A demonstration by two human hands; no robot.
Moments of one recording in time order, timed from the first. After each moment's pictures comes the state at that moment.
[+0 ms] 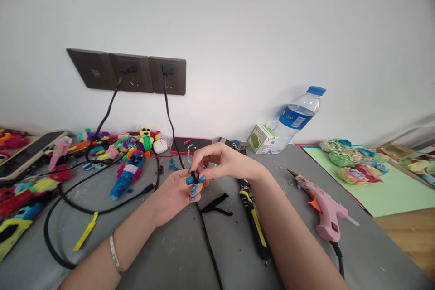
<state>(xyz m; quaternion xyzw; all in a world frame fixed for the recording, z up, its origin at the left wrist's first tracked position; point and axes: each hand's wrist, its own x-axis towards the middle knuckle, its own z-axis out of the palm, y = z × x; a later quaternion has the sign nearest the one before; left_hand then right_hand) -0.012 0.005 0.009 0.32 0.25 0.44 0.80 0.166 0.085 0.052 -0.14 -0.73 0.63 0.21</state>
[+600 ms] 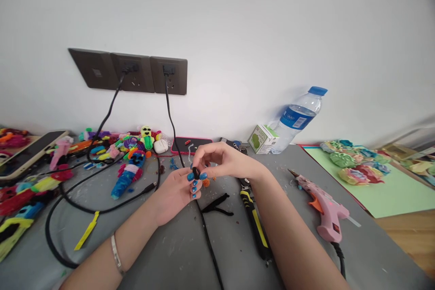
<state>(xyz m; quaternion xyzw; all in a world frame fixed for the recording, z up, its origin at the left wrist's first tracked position) -0.012 0.006 0.004 0.28 0.26 0.47 0.79 0.168 0.087 0.048 -0.14 -0.75 0.61 0.23</state>
